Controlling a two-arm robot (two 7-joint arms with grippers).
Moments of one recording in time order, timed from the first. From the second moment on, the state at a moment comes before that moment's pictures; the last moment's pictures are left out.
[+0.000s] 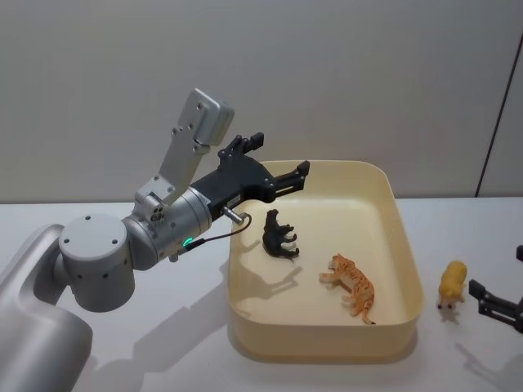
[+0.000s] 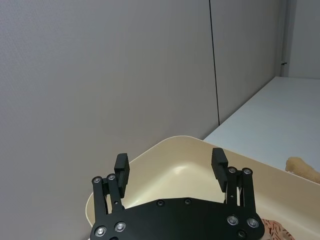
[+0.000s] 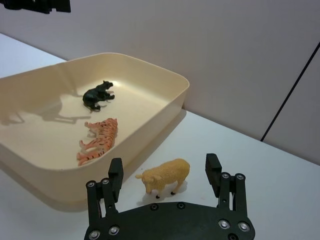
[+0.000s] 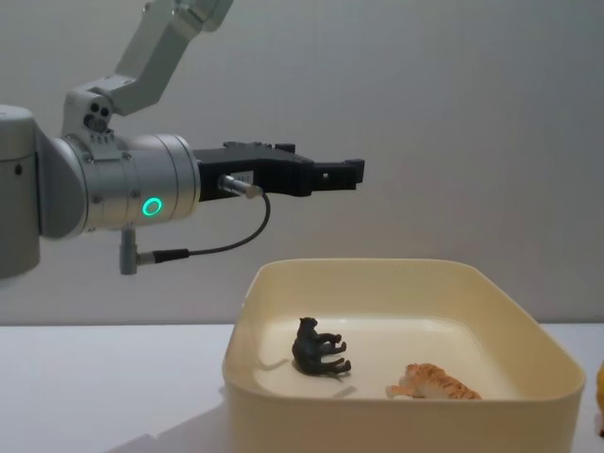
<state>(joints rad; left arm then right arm) -0.54 0.26 0.38 -1.35 -0.29 0.12 -0.46 -0.15 0.60 -0.02 -1.80 0.38 0.06 0.39</state>
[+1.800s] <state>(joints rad) -0.54 0.26 0.38 -1.35 -0.29 0.12 -0.46 0.03 0.42 -0.16 -1.56 0.17 0.12 0.28</state>
